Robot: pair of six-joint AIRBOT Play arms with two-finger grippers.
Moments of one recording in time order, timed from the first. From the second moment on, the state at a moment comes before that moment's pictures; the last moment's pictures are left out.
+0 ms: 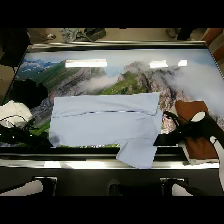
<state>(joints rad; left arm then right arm) 0.51 -1.36 0.72 1.19 -1.33 -1.30 -0.28 -1.30 0.75 -1.09 1.40 0.90</state>
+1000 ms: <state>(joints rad) 0.46 -1.36 1.14 1.08 -1.28 -1.33 -0.22 -1.33 1.10 -0.97 1.24 0.92</state>
